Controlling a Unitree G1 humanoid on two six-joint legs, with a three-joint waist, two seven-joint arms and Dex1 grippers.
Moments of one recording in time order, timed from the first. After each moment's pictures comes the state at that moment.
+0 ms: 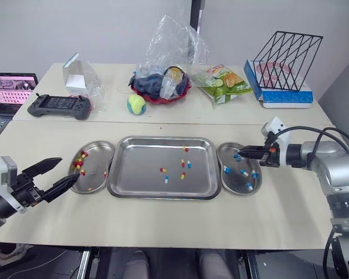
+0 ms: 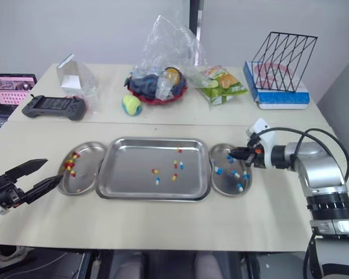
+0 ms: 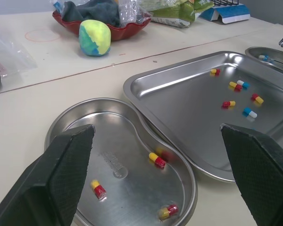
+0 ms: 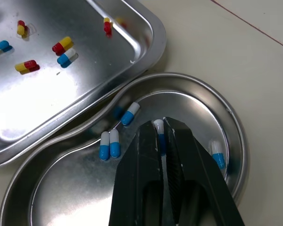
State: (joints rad) left arm 0.13 0.79 0.63 -0.04 -0.67 0.31 -1.12; right arm -0.57 -0.81 0.02 0.17 0.27 0.60 1.10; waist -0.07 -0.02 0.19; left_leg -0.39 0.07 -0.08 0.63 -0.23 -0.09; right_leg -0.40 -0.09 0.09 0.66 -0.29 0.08
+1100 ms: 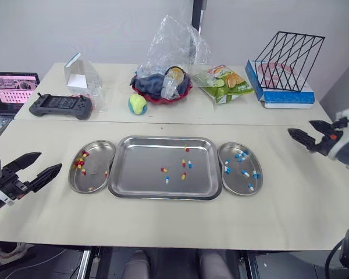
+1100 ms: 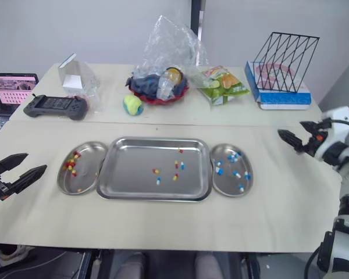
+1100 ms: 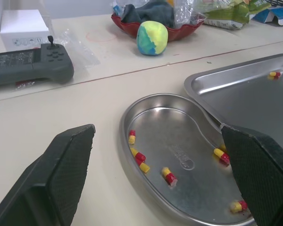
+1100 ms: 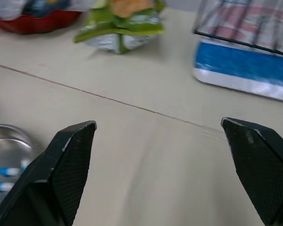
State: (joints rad) left arm 0.00 0.83 0.65 0.25 -0.60 0.18 -1.11; right arm -0.59 -0.85 -0.39 0.74 0.34 0.16 0.91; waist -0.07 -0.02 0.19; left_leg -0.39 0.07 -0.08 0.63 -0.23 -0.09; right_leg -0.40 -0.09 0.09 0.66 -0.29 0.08
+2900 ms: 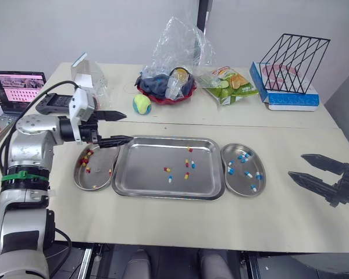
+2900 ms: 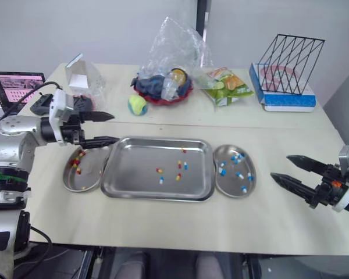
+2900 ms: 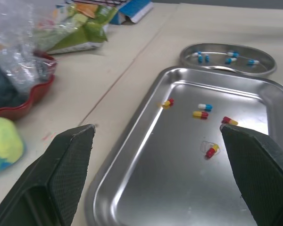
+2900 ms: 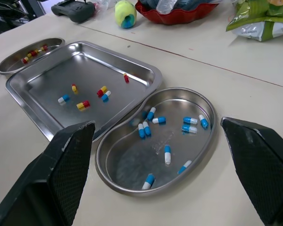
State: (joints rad) left arm -0.87 0.72 -0.03 0.62 -0.31 0.07 -1.47; right arm 0.18 -0.88 -0.73 -0.32 0.81 0.69 1.10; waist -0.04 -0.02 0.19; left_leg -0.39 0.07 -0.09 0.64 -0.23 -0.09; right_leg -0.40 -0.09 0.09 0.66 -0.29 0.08
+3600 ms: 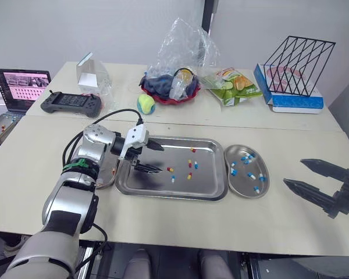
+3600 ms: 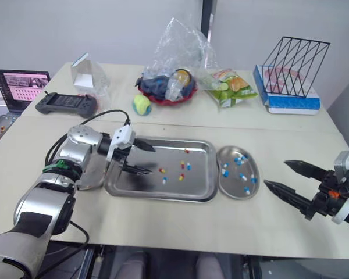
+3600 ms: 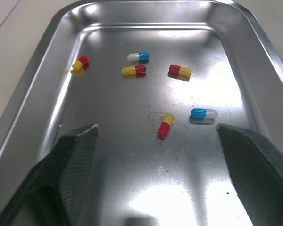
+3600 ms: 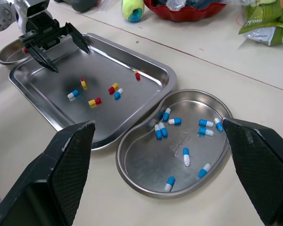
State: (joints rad) left arm -1.03 0.44 -0.19 1.11 -0.03 -0.36 -1.57; right arm 0.30 -0.87 -0.82 -0.53 0.90 0.73 0.93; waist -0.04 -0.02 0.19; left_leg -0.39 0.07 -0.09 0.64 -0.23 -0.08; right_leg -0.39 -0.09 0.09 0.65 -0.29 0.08
